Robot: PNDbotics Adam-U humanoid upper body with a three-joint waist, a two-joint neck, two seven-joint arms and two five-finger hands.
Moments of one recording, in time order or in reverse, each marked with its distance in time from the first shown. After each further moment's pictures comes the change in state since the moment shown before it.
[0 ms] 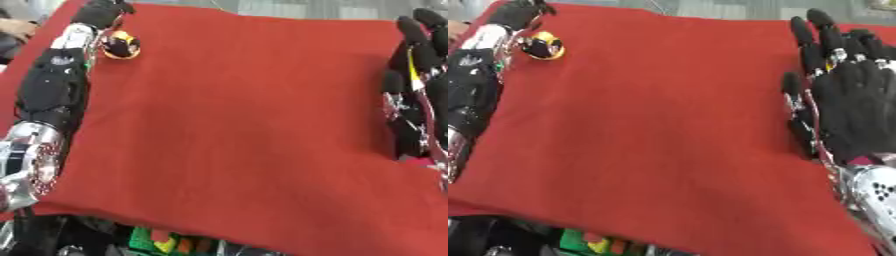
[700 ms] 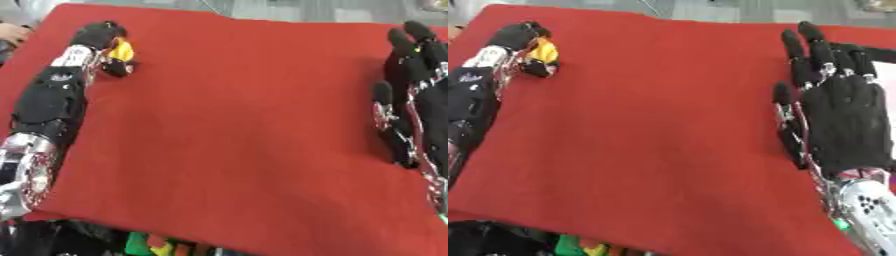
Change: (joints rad) left arm 0.001 0.005 -0.044 0.075 -0.017 0.091 0.064; right arm 0.001 0.013 0.018 0.000 0.000 0.032 -0.028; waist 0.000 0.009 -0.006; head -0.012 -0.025
